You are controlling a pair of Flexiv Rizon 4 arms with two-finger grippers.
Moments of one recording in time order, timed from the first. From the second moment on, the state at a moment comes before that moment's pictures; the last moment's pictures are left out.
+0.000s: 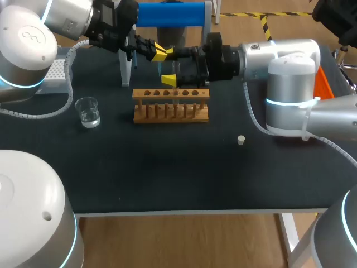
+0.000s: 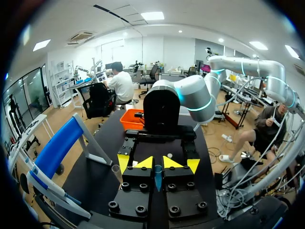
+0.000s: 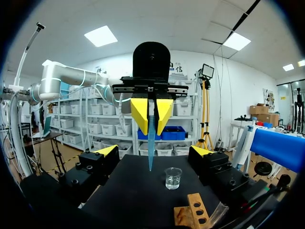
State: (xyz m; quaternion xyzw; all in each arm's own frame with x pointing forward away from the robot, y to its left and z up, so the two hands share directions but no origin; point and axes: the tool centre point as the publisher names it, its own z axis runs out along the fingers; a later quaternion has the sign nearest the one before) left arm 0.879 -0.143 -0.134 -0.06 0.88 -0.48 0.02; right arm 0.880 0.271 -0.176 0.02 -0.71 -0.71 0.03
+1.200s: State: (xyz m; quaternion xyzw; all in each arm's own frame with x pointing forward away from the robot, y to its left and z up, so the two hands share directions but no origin) left arm 0.879 -0.143 -0.134 -0.06 0.88 -0.48 0.02; right arm 0.876 0.291 -0.171 0.04 -0.71 -0.71 0.05
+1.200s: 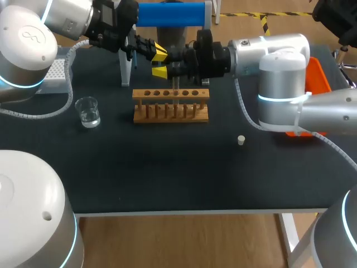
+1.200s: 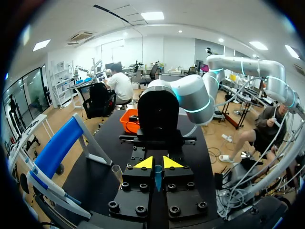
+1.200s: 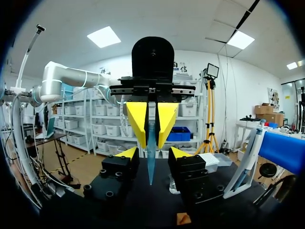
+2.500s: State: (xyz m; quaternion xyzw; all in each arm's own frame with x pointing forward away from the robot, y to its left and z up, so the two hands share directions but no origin) left arm 0.878 -0.143 -0.134 -0.06 0.88 -0.48 0.02; right arm 0.869 0.282 -0.172 0.04 -0.71 -0.70 0.05
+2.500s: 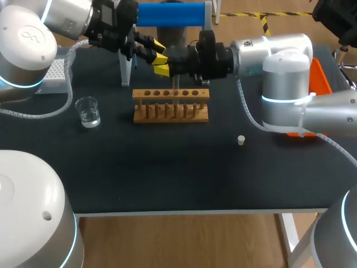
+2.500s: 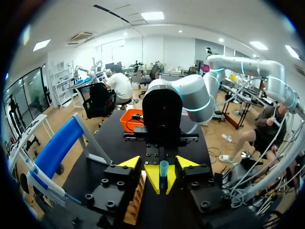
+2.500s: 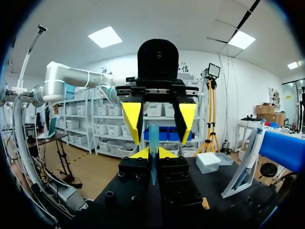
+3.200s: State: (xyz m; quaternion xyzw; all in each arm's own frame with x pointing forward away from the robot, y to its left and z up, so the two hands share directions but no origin) left arm 0.878 -0.143 -0.134 -0.06 0.88 -0.48 0.02; right arm 0.840 0.167 -0.203 0.02 -0.71 -0.71 0.04
